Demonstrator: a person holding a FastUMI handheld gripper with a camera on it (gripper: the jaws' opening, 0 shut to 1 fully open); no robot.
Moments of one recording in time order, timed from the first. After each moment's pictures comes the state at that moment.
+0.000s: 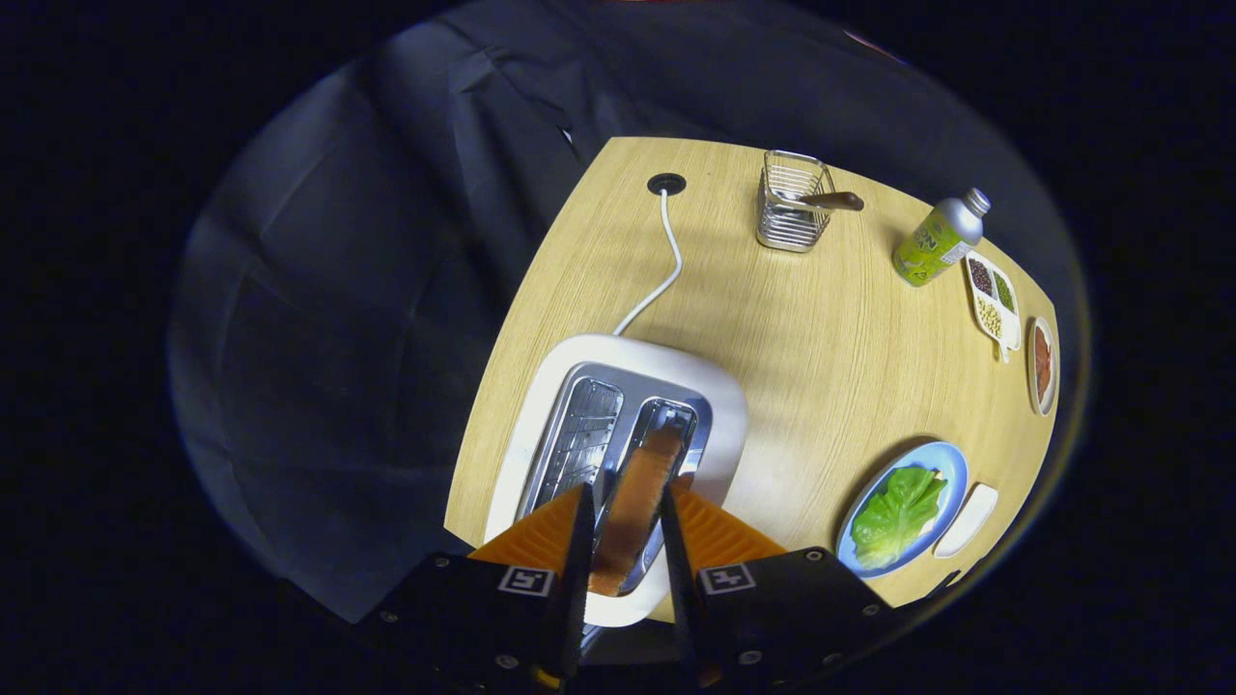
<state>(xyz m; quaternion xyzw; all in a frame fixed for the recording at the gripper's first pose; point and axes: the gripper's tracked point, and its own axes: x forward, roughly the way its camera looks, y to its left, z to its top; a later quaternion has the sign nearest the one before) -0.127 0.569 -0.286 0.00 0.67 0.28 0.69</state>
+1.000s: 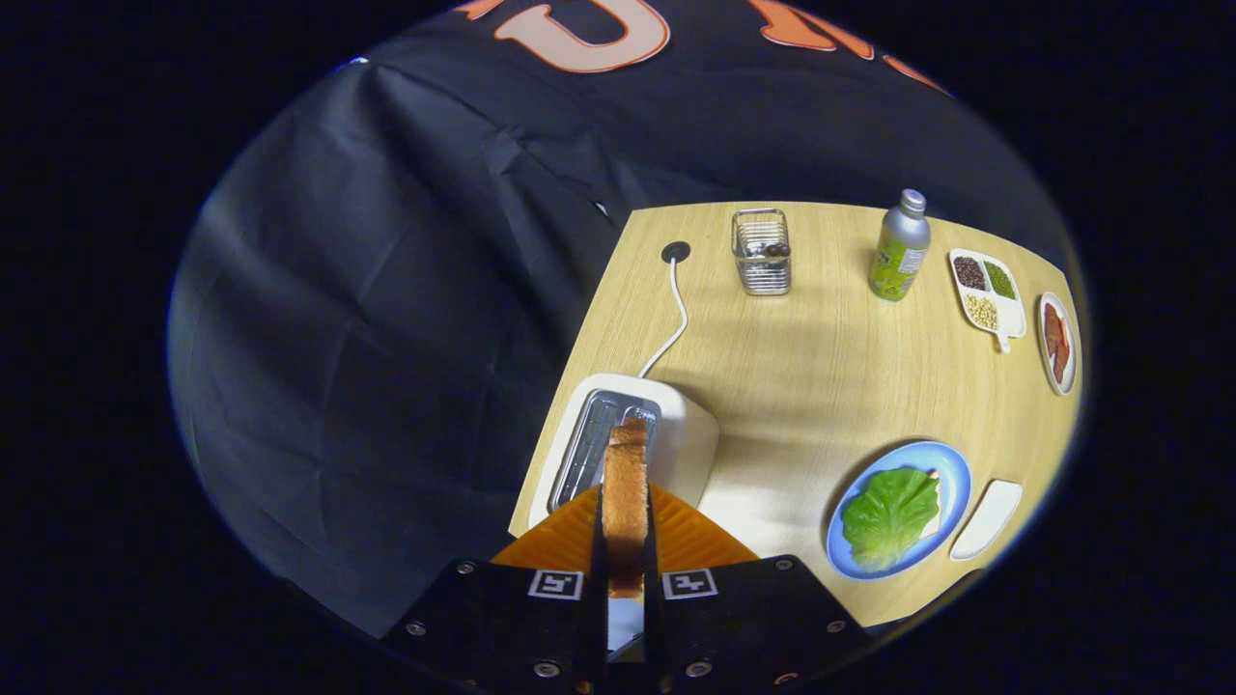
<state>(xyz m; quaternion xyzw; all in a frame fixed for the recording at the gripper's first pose) -0.097 0.474 -0.196 0.15 0.60 0.35 0.71</state>
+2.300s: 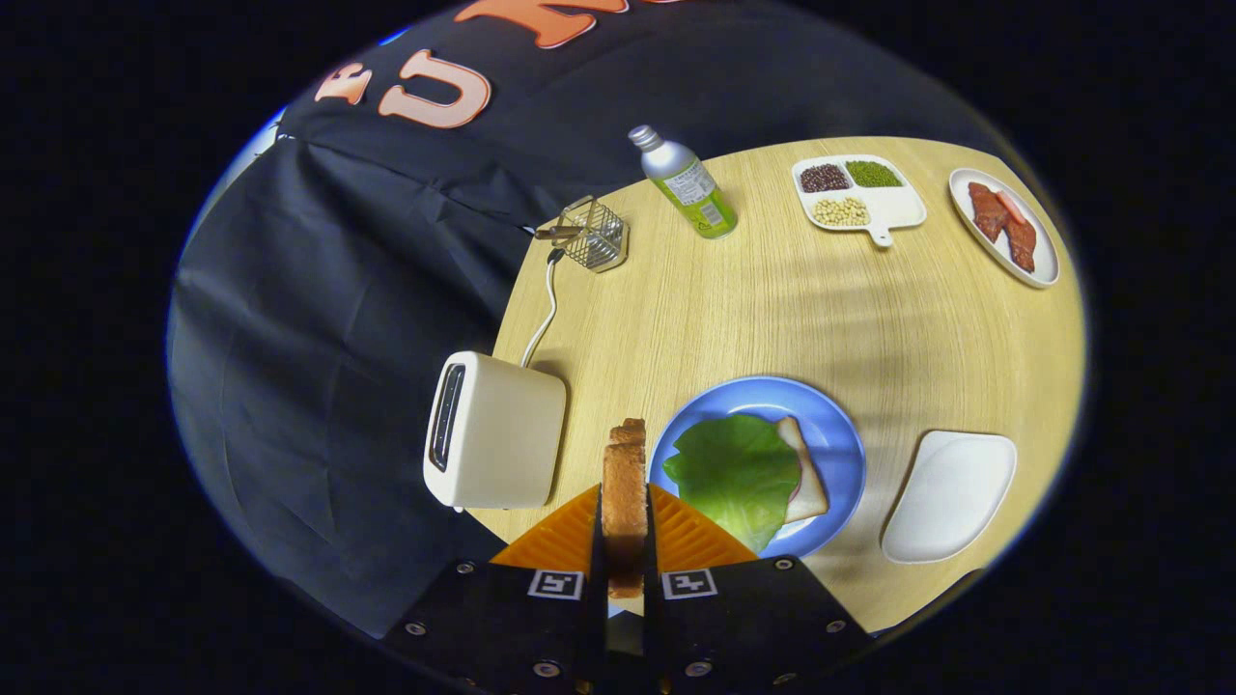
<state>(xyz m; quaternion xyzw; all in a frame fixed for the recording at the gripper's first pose) -0.104 0.275 -0.332 0.25 0.61 0.31 0.69</state>
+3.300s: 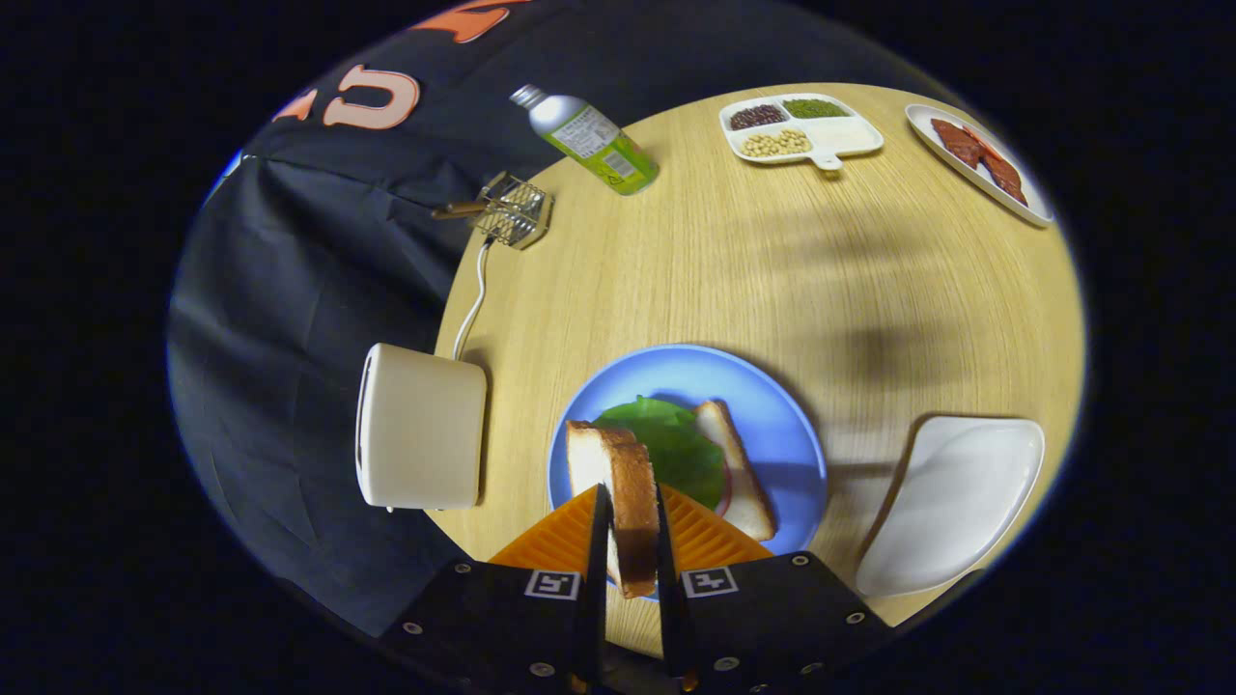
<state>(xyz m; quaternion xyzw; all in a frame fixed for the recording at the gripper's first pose) -0.114 0.256 -0.434 0.24 0.65 0.27 0.67</state>
